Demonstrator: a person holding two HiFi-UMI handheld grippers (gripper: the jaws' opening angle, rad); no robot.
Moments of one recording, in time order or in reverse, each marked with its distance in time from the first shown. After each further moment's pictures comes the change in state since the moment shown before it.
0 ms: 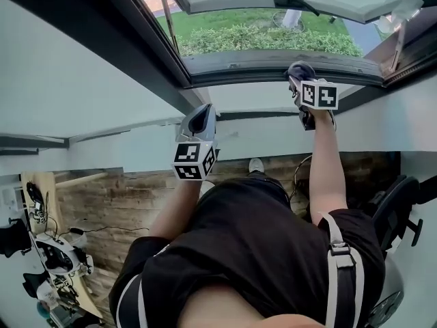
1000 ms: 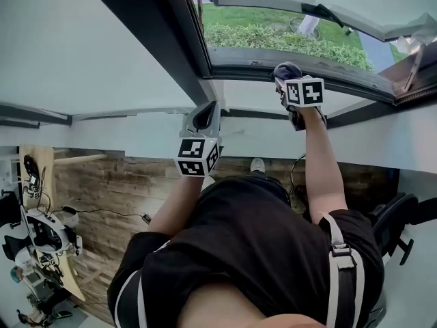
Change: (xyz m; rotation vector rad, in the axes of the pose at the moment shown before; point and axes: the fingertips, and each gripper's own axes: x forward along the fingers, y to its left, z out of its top) left arm -0.028 0.029 -0.007 -0.030 -0.012 0.078; right arm 0.044 0.110 0.003 -0.141 0.114 0.136
